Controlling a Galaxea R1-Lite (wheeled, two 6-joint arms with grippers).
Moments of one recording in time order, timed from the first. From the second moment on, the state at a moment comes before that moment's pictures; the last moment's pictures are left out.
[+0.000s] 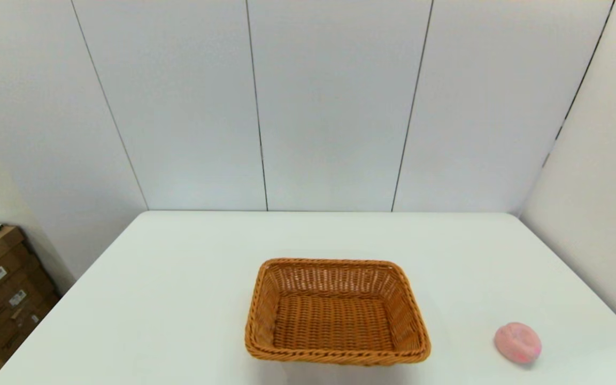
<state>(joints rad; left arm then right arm) -0.02 0.19 -0.24 0.06 -0.03 -0.13 0.01 0.00 -0.01 0.02 -0.02 0.02</state>
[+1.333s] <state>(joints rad) 0.00 0.00 0.00 0.00 0.04 -0.07 0.01 1.27 -0.35 0.01 -0.08 -0.04</state>
